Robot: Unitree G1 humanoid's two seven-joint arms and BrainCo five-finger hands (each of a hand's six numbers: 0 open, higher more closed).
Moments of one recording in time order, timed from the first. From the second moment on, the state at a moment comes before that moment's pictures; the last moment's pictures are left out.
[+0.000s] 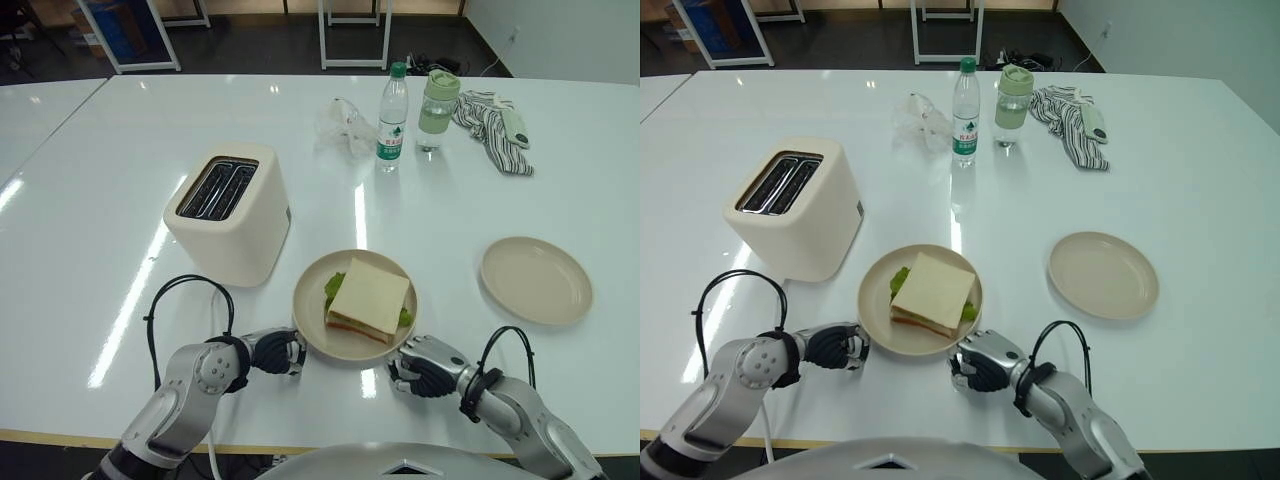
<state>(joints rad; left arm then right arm) 0.16 0.67 -0.38 -0.45 0.52 0.37 -0.75 0.27 -0.52 0.41 -0.27 -0.80 -0.22 0.34</state>
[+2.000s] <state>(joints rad) -0.13 -0.06 -0.03 0.33 -0.06 -0.43 -0.05 0.13 -0.04 0.11 0.12 0.02 -0.41 -0.02</state>
